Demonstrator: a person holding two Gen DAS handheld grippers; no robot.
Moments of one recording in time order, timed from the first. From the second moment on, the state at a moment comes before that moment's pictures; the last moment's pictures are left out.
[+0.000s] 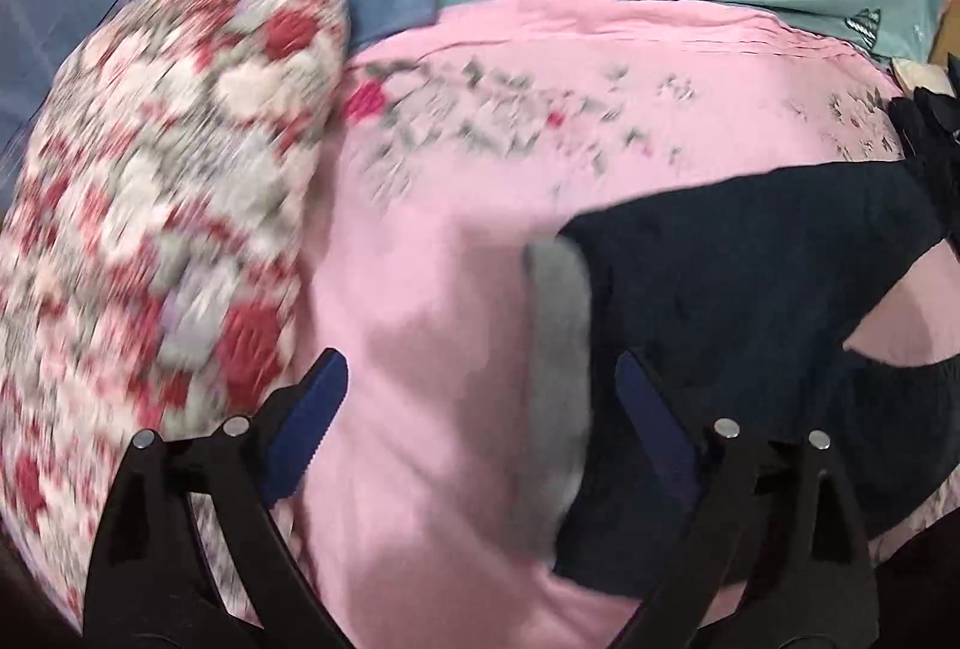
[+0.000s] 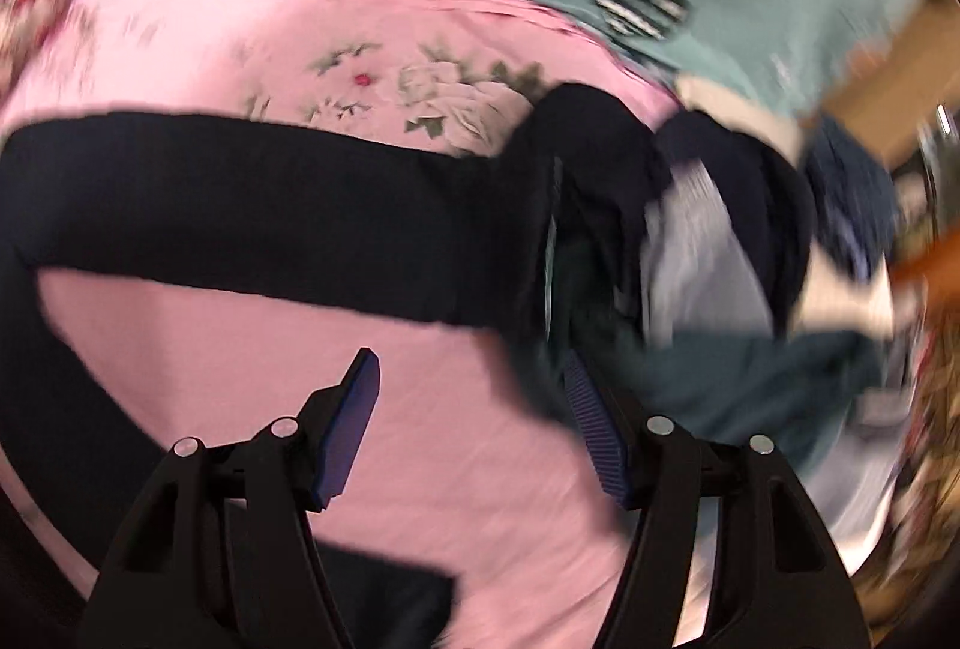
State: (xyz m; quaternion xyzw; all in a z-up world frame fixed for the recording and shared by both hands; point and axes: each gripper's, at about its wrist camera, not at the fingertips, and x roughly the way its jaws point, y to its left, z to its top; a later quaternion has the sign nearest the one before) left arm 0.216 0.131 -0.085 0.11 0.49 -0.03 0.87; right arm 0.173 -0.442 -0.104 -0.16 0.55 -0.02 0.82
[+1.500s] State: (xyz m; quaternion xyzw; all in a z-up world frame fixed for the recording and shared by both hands) left arm 0.334 0.080 -0.183 0.07 0.52 -0.18 0.83; right arm 0.353 -0.131 -0.190 -0.29 0.56 0.41 0.66
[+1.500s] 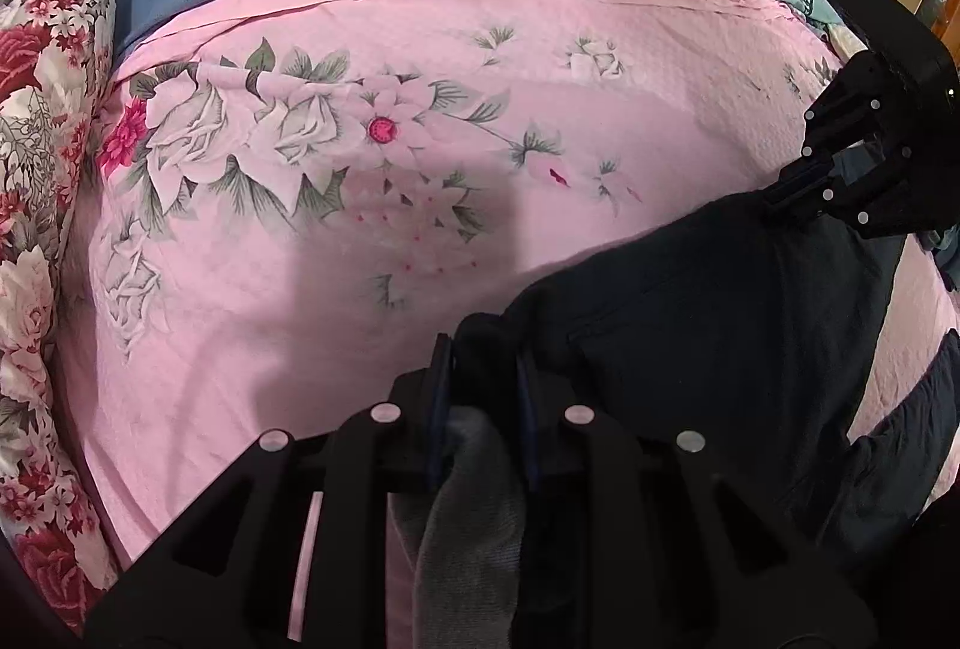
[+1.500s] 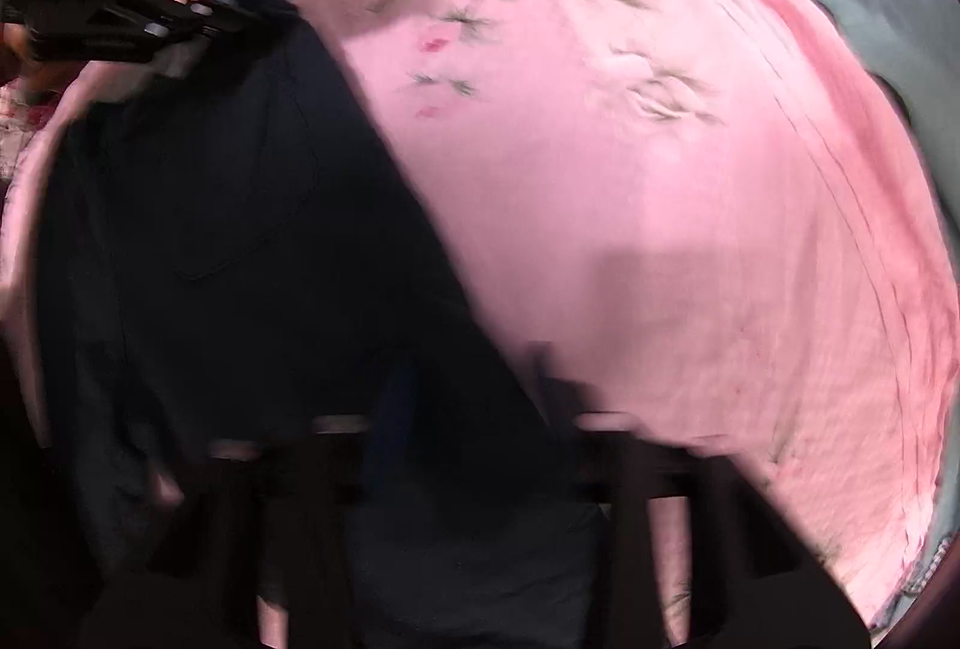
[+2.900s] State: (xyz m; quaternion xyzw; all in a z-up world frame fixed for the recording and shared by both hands) left arm 0.182 0.090 -0.186 0.14 0.58 -0.14 0.79; right arm 0.026 -0.463 -0.204 0.10 0.71 -0.04 0.69
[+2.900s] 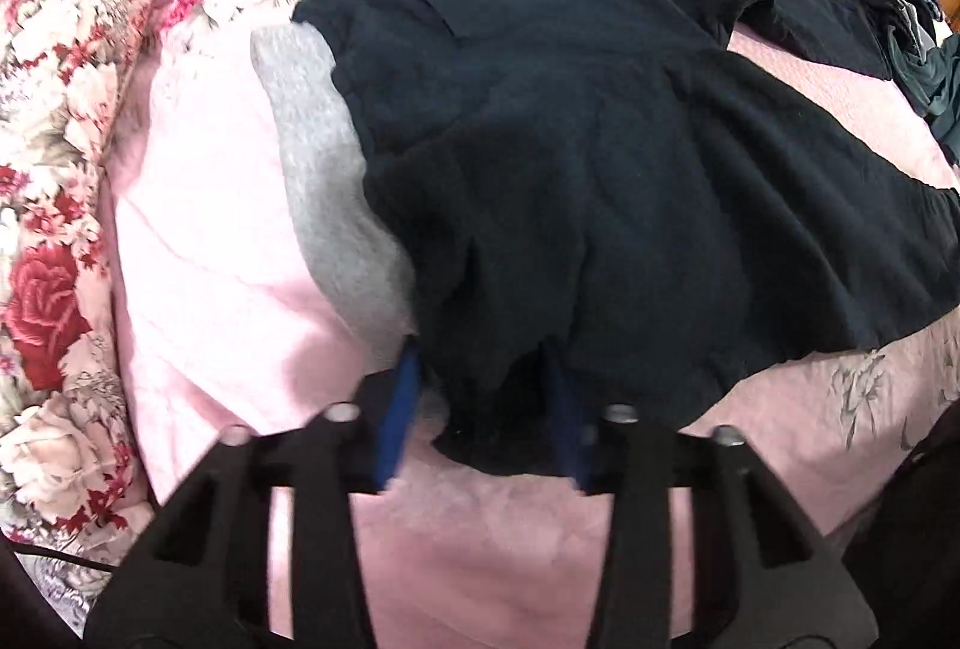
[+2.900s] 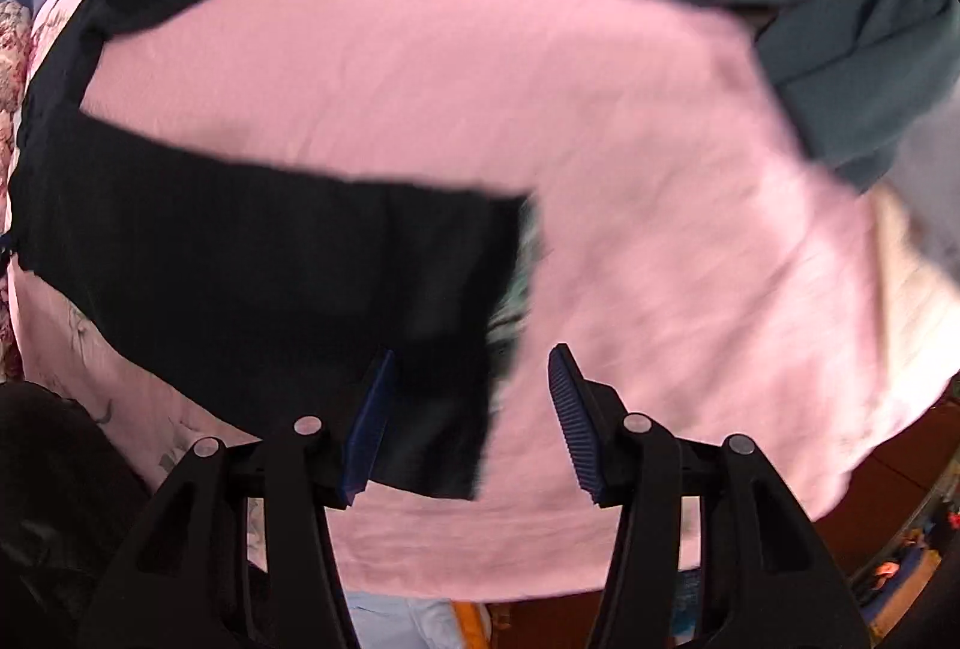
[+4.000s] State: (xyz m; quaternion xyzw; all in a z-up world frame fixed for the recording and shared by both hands) left arm 0.289 0.117 -0.082 0.18 0.49 -0.08 0.85; right arm 0.182 -0.417 -0.125 -0.21 0.59 0.00 0.78
